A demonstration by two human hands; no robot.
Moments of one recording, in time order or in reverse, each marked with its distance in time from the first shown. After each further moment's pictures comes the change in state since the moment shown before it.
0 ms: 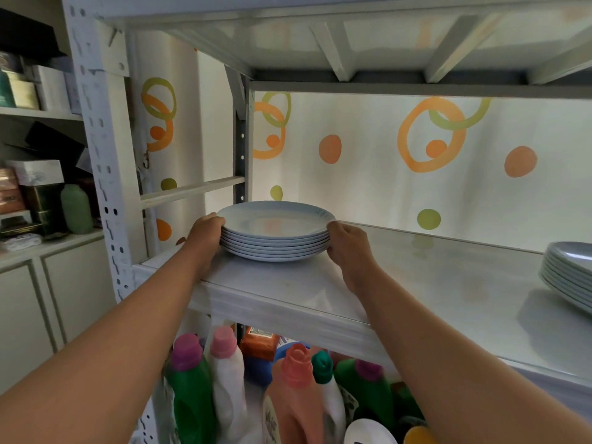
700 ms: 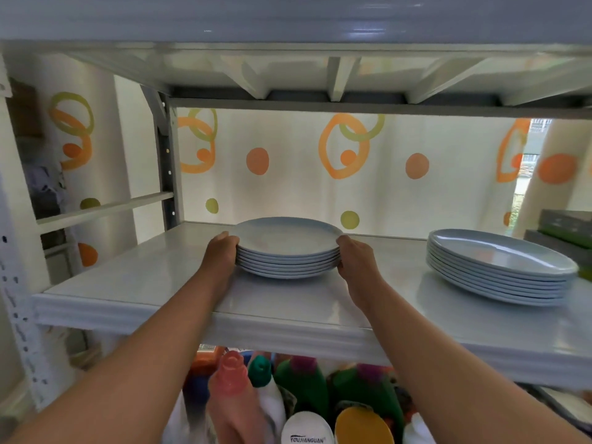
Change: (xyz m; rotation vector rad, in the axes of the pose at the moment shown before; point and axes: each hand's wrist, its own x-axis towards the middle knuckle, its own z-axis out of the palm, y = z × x) left_hand -0.067 0.022 0.131 -0.044 -0.187 0.096; right_hand -0.021 0.006 -0.139 0.065 0.241 0.112
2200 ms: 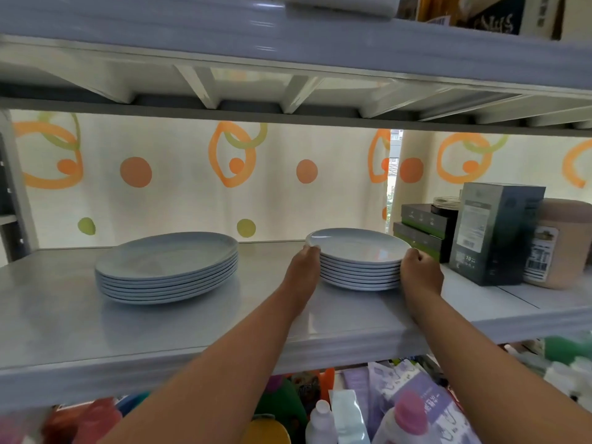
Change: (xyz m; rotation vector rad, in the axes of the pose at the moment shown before) left_hand -0.122 0.056 0.277 -0.071 -0.574 0.059; right_hand 0.011 0.000 -0.272 -0.362 0.699 -0.059
